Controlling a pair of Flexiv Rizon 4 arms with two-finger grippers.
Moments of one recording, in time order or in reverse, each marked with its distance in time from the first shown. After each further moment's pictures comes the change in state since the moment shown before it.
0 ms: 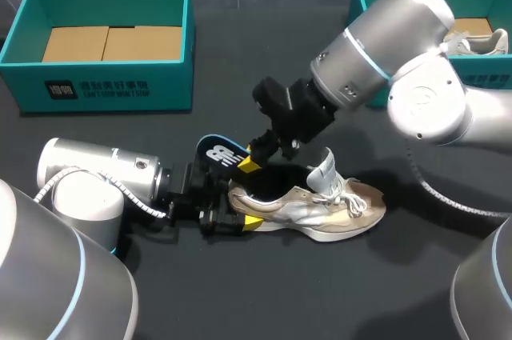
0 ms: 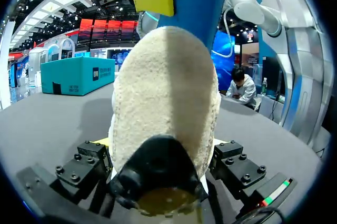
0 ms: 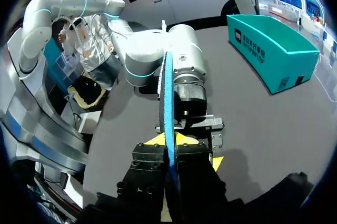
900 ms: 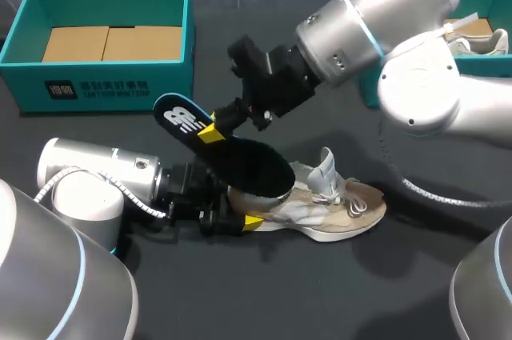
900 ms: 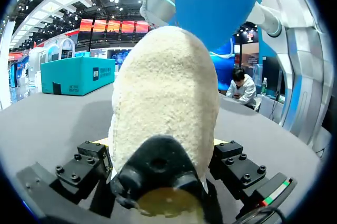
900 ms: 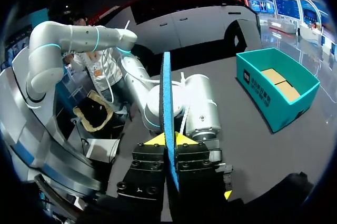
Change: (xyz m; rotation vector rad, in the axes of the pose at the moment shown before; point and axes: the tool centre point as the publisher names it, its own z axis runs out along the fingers) left arm 0.000 0.000 0.000 0.000 0.000 0.000; right arm 0.043 0.104 -0.033 -0.203 0.029 0.046
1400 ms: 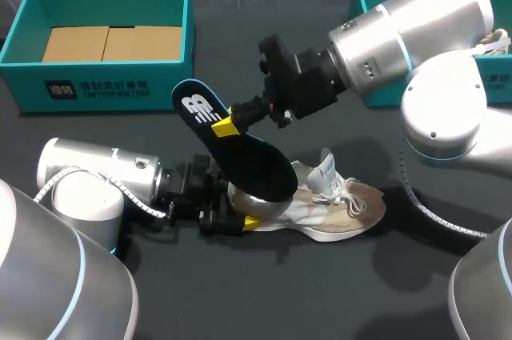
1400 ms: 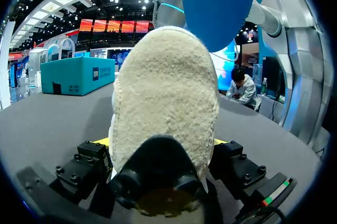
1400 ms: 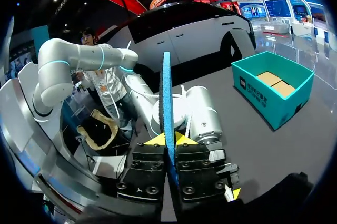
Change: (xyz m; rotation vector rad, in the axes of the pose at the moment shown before) left arm 0.000 0.000 0.000 0.000 0.000 0.000; right arm 0.009 0.006 -0.024 -0.157 0.009 0.081
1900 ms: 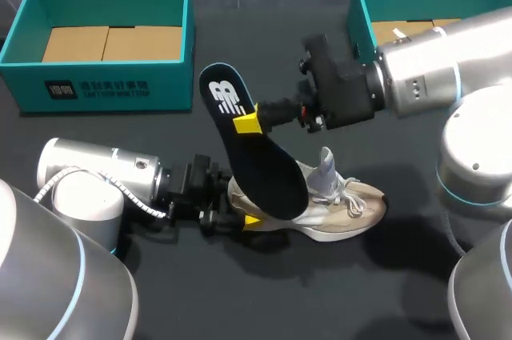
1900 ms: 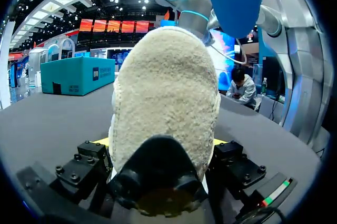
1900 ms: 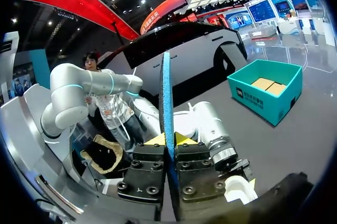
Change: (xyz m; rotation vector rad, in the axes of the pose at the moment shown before) left arm 0.000 0.000 0.000 0.000 0.000 0.000; right arm 0.041 0.006 -0.038 -0.185 -0.029 0.085
